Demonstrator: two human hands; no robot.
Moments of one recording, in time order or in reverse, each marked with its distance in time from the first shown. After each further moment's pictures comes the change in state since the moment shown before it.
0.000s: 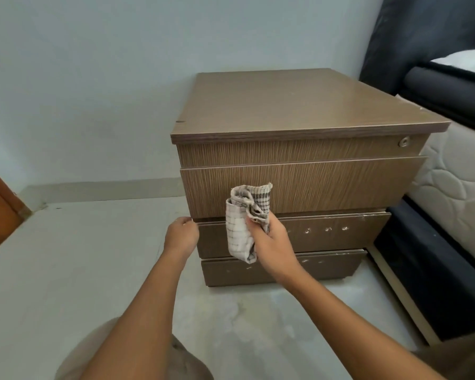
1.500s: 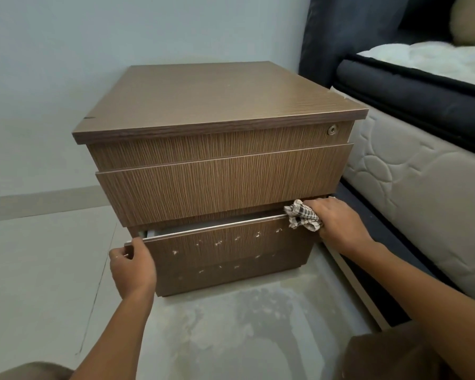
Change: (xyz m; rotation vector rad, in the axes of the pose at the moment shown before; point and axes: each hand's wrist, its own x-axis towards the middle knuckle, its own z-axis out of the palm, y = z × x) left_hand -0.022 -0.038 0.054 -0.265 0.306 -0.016; right_hand -0.004 -0.004 -0.250 -1.501 0.021 -0.204
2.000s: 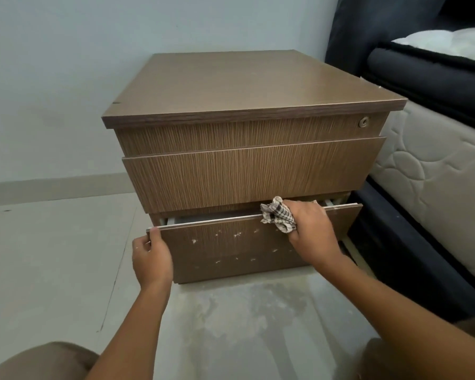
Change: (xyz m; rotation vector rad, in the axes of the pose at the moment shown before) left_hand -0.006 0.000 -0.011 -0.045 -0.049 0.005; right_hand 0.014 -0.094 0.038 0.172 0.154 0.041
